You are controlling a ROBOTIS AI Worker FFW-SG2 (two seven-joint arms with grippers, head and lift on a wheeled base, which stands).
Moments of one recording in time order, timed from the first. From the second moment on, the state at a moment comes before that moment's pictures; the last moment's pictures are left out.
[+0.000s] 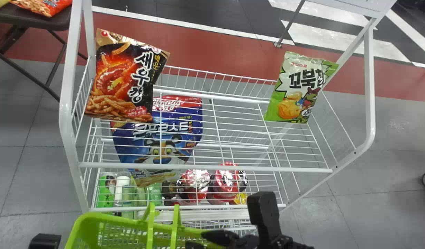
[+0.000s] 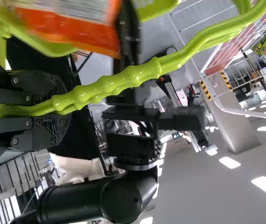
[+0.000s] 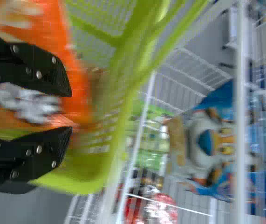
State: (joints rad) left arm 0.61 0.13 -0.16 -2.30 0.21 1.24 -1.21; right arm 0.74 -0.17 -0.04 -2.45 -0.11 1.06 0.44
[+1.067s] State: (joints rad) left arm 0.59 0.13 -0.18 -2.28 0.19 1.24 -1.20; right arm 0.20 -0.07 -0.36 -1.80 -0.11 0.10 0.29
